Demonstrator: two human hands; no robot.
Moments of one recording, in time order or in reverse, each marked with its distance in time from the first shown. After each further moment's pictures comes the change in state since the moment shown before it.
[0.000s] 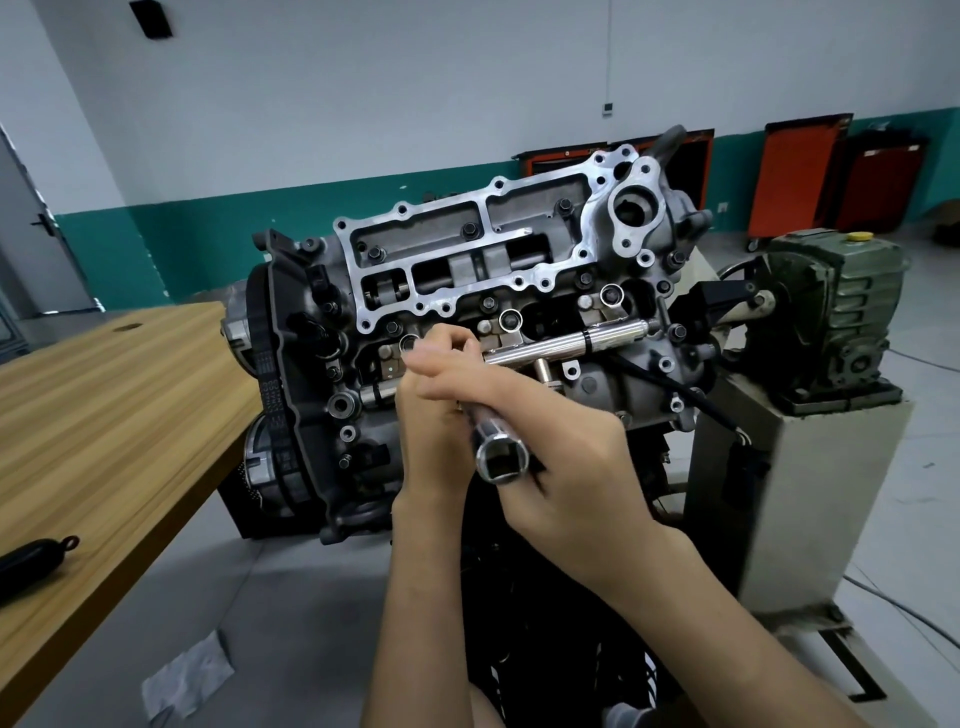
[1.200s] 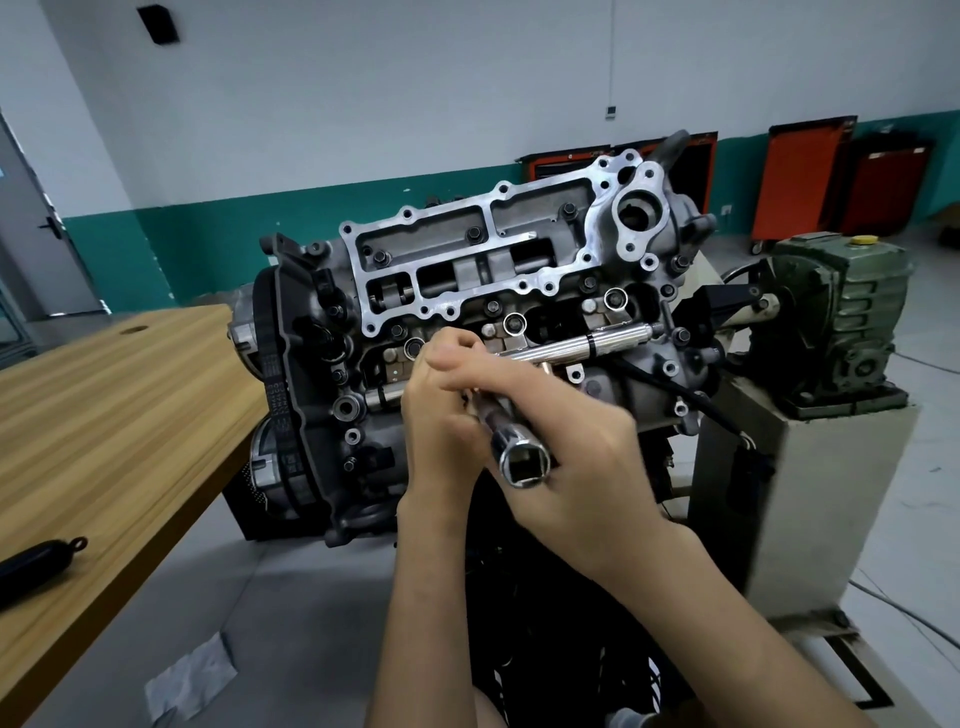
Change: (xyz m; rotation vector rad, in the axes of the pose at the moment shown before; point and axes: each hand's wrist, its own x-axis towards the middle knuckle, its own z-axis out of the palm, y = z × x) left_hand -0.016 -0.049 0.006 -0.128 -0.022 0.190; right_hand -0.001 0.004 -0.002 -0.045 0.037 0.026
